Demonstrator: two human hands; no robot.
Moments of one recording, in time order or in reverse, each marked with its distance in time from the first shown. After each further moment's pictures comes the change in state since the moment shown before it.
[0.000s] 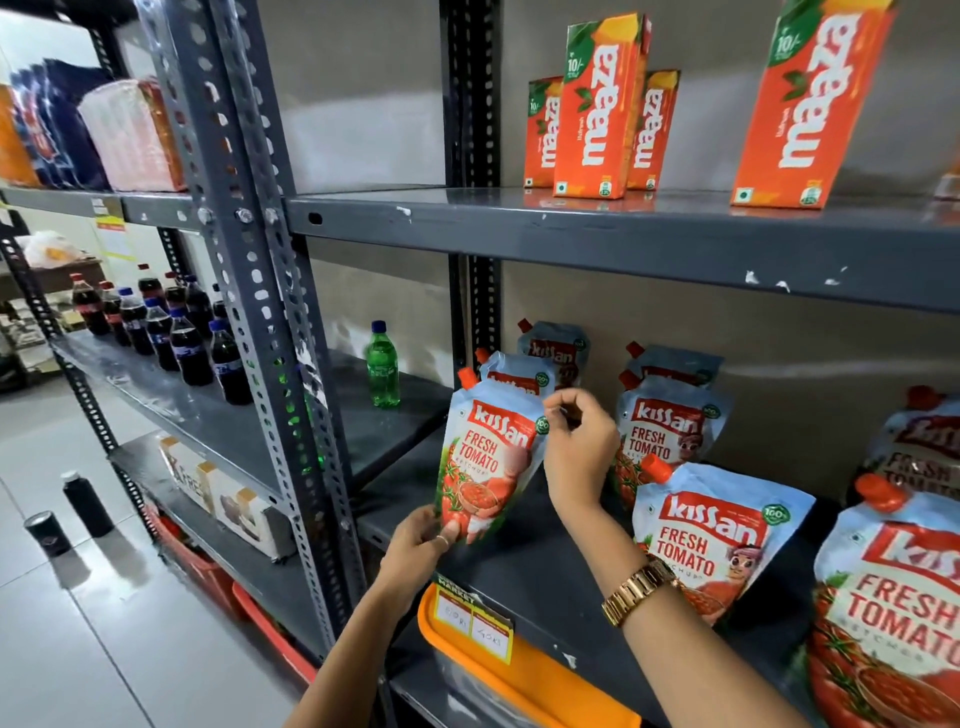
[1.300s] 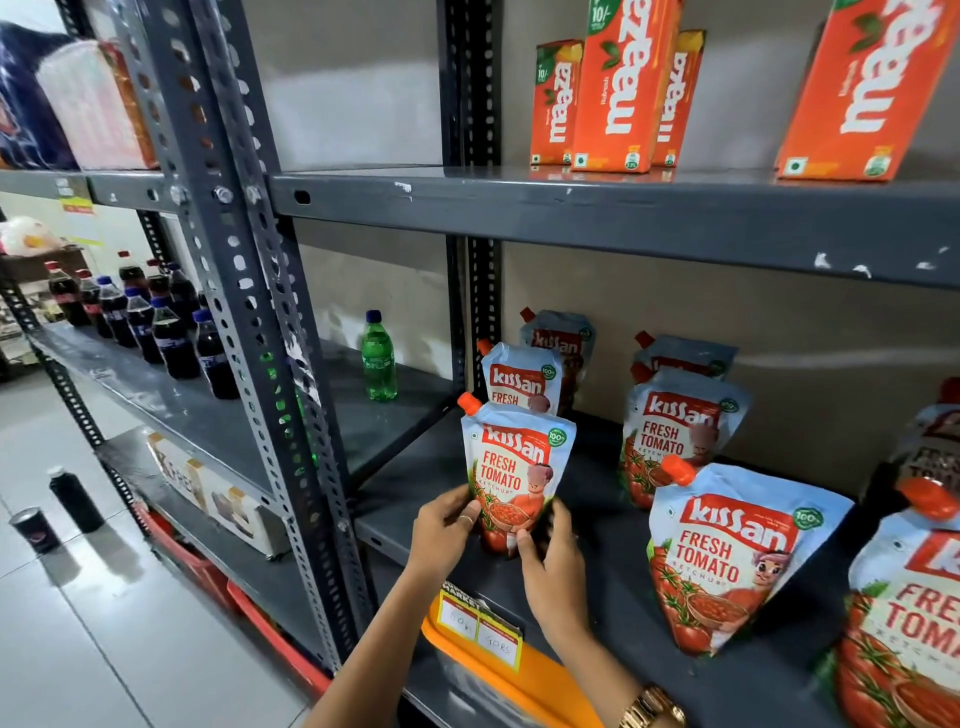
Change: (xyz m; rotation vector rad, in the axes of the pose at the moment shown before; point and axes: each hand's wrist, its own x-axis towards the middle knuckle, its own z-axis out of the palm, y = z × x) left_hand 0.040 -0.009 0.025 0.000 0.060 0.104; right_hand -0.092 0.098 0.004 -0.175 -0.390 0.294
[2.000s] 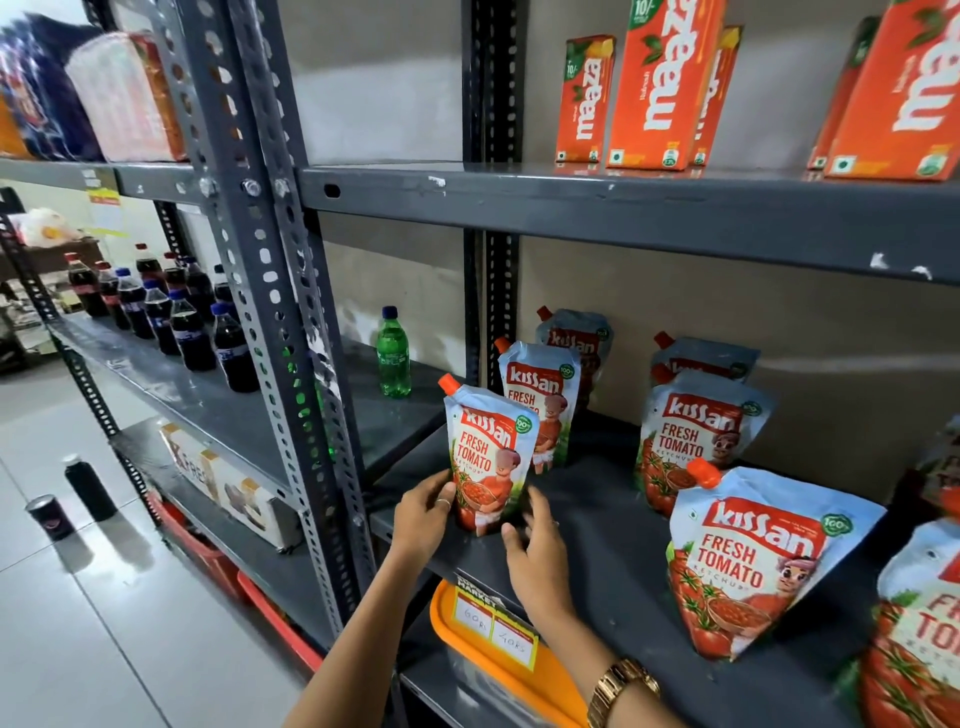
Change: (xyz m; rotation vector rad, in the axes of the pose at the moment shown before) left_hand 0.019 -0.007 -0.034 0.157 0.083 0.002; right_hand 0.007 -0.005 0.030 0.023 -0.096 -0.012
